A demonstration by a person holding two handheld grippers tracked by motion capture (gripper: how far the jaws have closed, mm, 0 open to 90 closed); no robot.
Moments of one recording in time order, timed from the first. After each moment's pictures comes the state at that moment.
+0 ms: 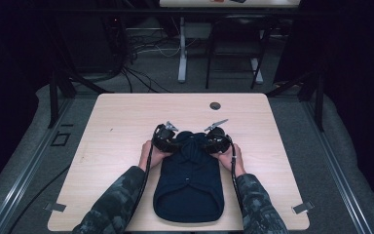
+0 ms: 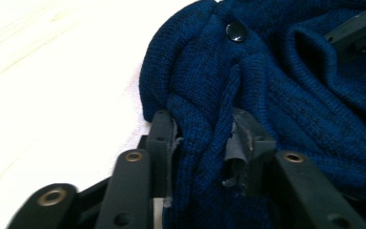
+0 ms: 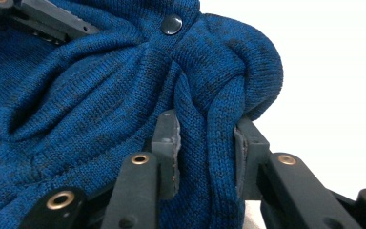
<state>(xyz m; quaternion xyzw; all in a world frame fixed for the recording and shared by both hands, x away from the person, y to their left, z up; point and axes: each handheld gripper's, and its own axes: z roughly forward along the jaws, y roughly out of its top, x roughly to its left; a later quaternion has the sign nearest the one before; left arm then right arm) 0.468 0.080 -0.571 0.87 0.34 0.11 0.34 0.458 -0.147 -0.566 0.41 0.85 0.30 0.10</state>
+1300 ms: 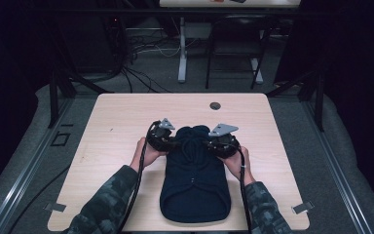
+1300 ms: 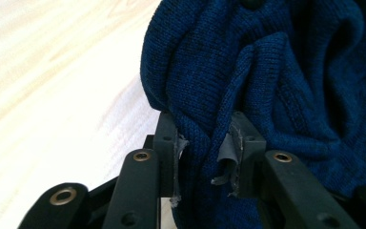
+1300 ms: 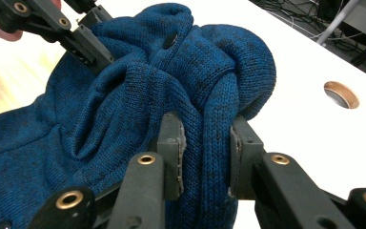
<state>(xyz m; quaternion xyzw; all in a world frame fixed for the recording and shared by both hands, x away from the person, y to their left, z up) 0.445 0.092 -0.527 0.88 0.28 0.11 0.37 0.401 -0.156 -0.512 0.32 0.84 0.38 0.23</state>
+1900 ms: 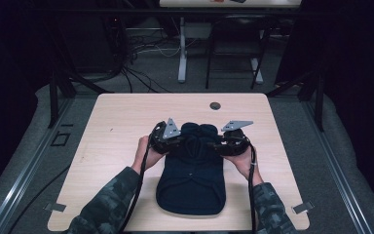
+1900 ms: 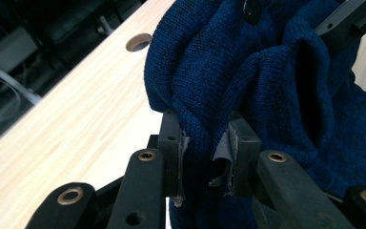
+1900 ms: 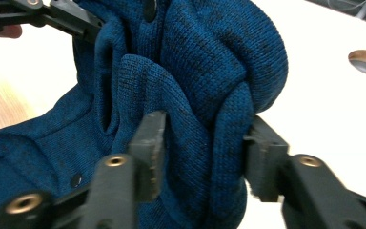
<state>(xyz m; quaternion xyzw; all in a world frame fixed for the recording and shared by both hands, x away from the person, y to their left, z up) 0.414 0.077 -0.498 0.87 0.19 0.25 0.39 0.406 -0.186 -0.506 0.36 0.83 0.41 0.13</state>
